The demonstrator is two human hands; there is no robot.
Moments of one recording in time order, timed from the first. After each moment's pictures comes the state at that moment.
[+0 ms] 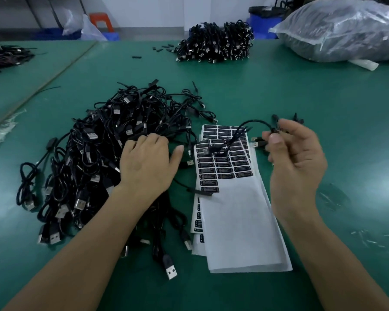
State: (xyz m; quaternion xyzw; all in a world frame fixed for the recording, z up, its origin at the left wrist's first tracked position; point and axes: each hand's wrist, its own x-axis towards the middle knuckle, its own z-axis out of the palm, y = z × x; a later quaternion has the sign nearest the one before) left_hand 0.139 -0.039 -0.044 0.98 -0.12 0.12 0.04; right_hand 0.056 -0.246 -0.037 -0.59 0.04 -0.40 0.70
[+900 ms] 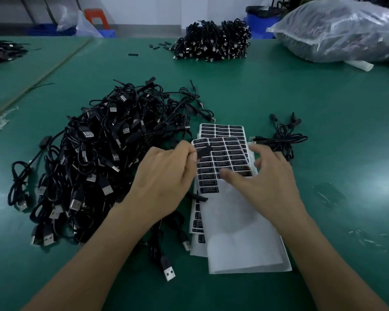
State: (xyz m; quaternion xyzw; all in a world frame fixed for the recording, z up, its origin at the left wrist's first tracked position) left_hand 0.094 -0.052 -0.026 0.91 -0.29 0.14 0.26; right_hand 0.046 -0.247 -0.044 -0.92 0.17 -0.10 0.33
